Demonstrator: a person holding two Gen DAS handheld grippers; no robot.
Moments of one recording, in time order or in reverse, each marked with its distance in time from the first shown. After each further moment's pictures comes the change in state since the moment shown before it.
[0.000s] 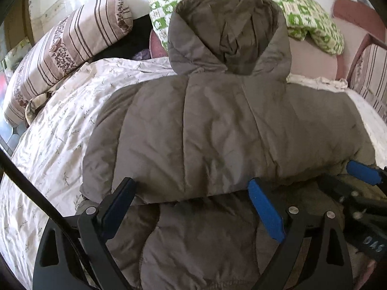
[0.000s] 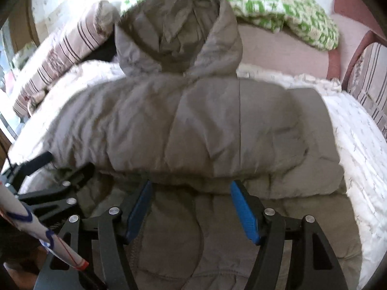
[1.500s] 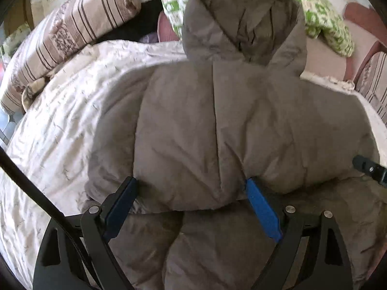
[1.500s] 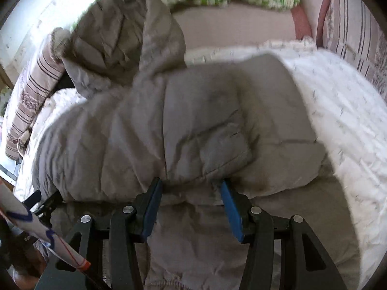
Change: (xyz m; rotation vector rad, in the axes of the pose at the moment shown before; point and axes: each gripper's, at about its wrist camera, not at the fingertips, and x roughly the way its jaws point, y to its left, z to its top) left arm 0.022 0.023 0.007 -0.042 0.086 -0.016; right arm 0.002 -0.077 0.010 0.250 0.058 0.013
